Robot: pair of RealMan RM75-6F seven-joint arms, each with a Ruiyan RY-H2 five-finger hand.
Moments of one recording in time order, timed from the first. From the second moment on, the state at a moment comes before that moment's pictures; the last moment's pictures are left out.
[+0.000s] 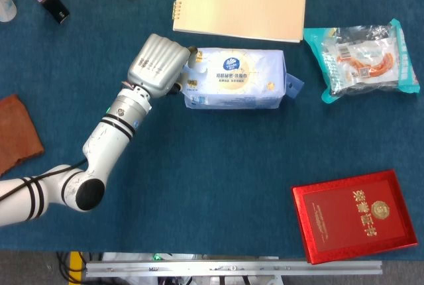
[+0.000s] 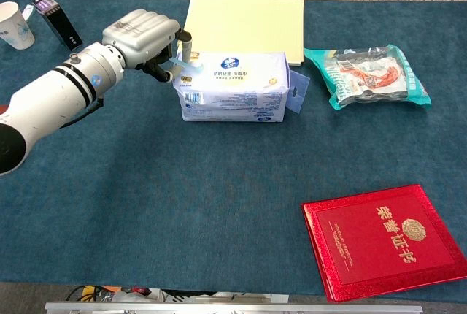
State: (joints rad) left arm -0.84 -1.56 -0.20 -1.50 1.03 0.94 0.56; right arm 0.09 -0.98 0.11 -1.65 -1.38 1.43 0.00
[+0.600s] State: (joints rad) left arm -0.84 -1.52 -0.18 -1.60 1.02 0.98 0.56; right arm 0.08 -0.97 0.11 -1.67 -1.39 1.45 0.00
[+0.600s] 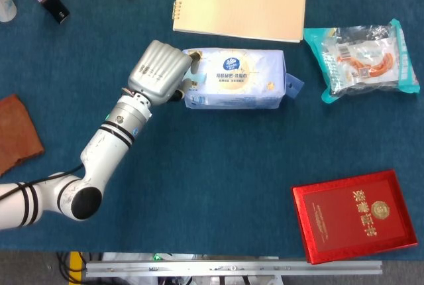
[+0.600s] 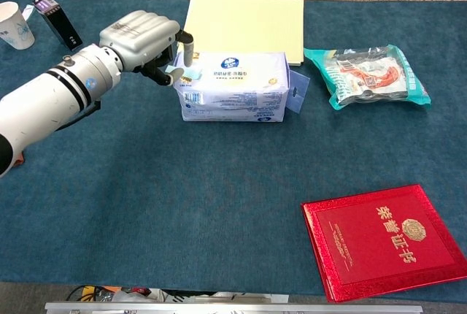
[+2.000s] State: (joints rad) left arm -0.89 -1.54 -0.13 -1.64 0.95 0.98 0.61; right arm 0.06 -0.96 0.11 -1.65 -1.38 1.45 0.01
